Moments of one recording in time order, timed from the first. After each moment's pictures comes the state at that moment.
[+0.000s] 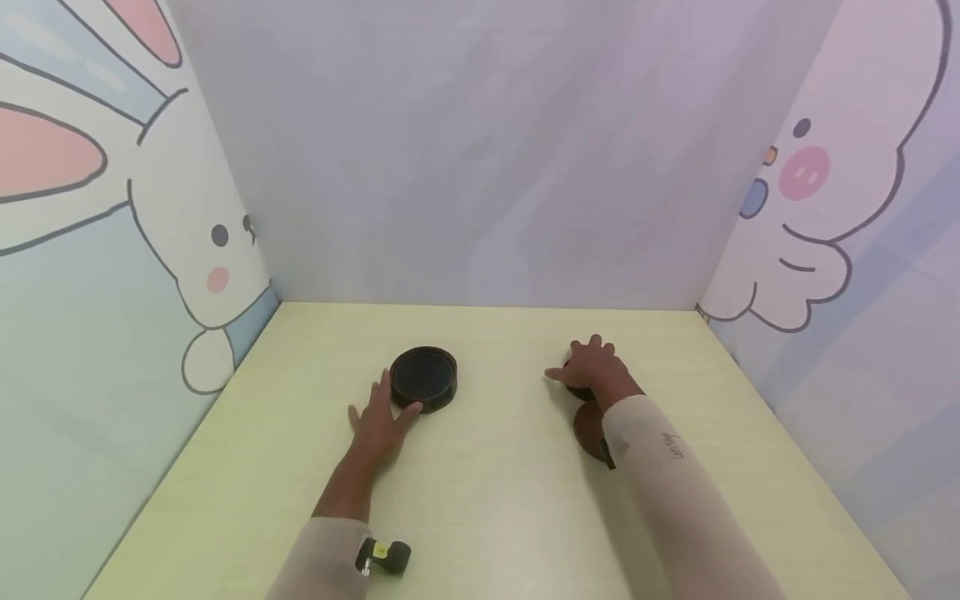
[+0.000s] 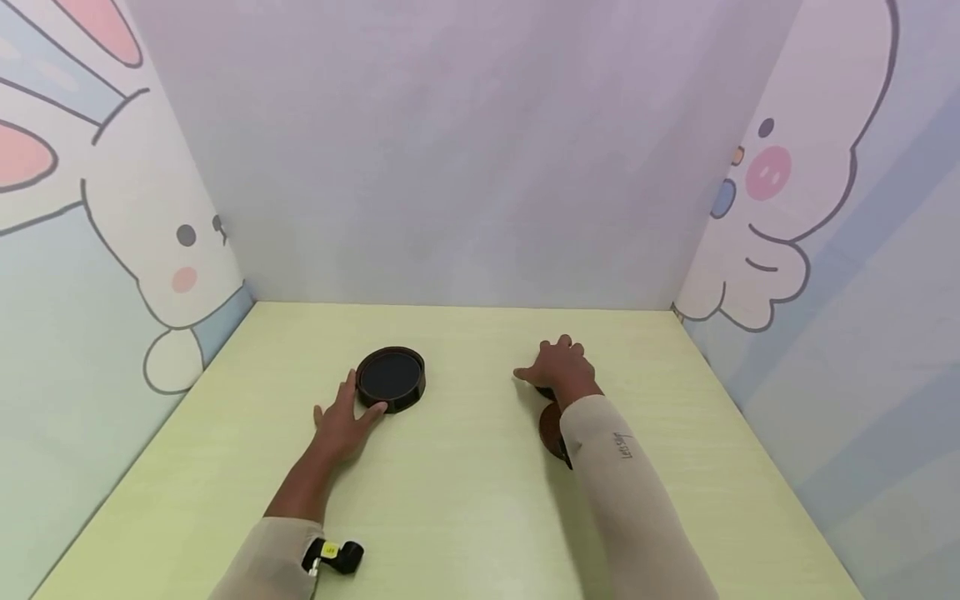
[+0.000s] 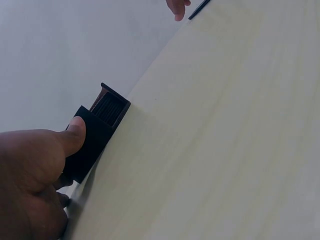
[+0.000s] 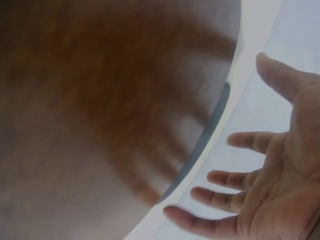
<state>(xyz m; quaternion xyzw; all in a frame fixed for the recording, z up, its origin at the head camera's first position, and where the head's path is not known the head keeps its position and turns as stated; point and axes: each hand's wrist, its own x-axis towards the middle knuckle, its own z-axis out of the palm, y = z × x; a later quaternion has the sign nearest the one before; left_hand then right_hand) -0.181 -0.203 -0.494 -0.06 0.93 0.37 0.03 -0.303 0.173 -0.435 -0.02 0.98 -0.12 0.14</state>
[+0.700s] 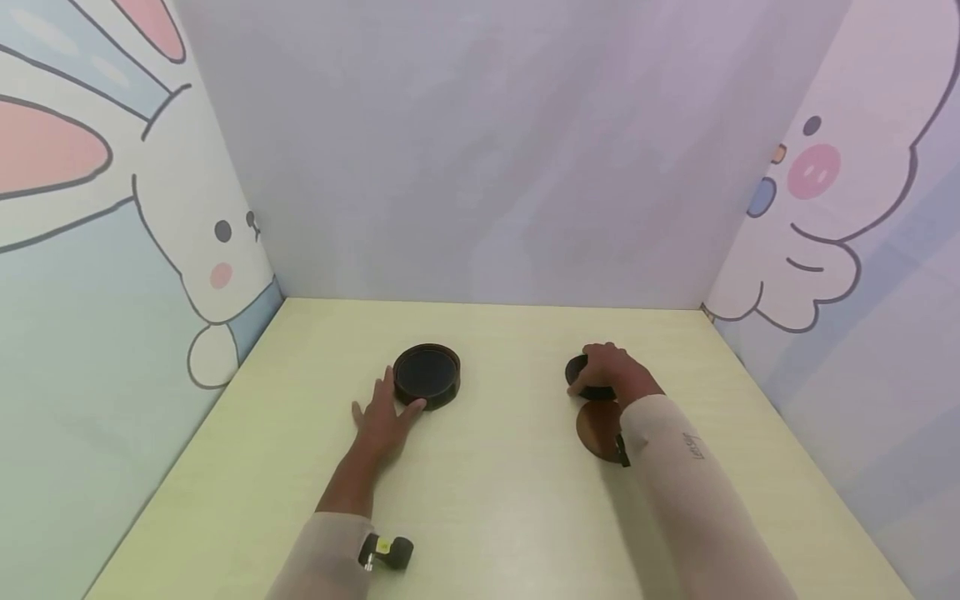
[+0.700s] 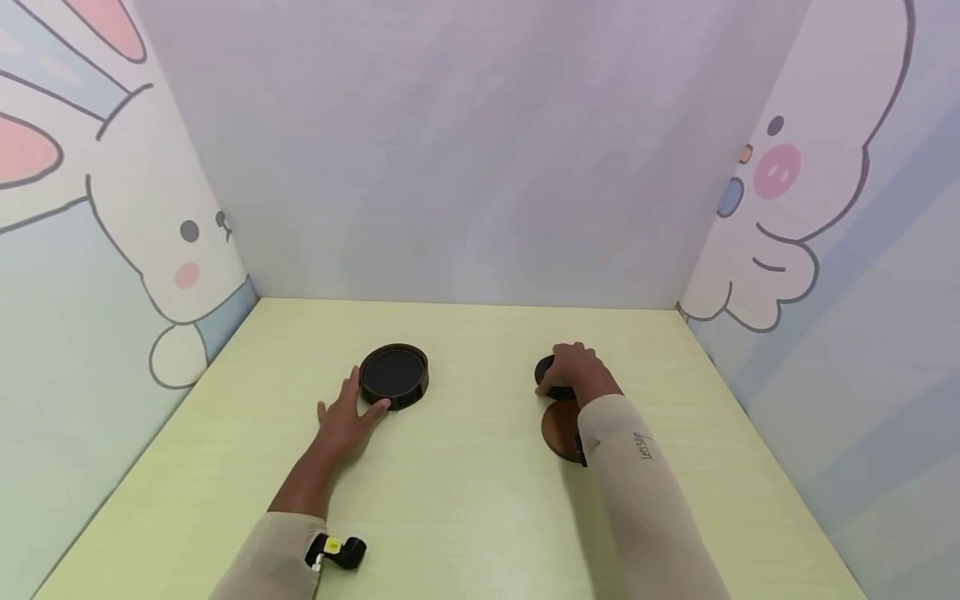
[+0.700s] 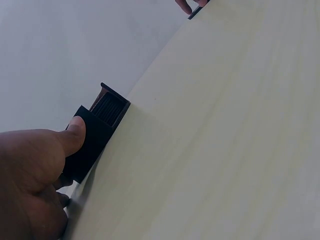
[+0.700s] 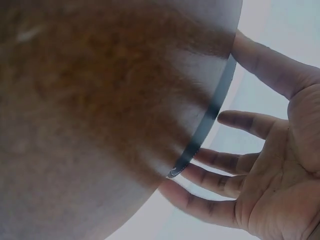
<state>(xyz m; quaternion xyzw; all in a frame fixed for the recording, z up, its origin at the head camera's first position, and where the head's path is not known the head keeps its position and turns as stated) -0.181 -0.203 -0.493 -0.06 0.92 0.38 0.03 -0.303 0.201 -0.424 -0.03 0.96 -0.17 0.21</state>
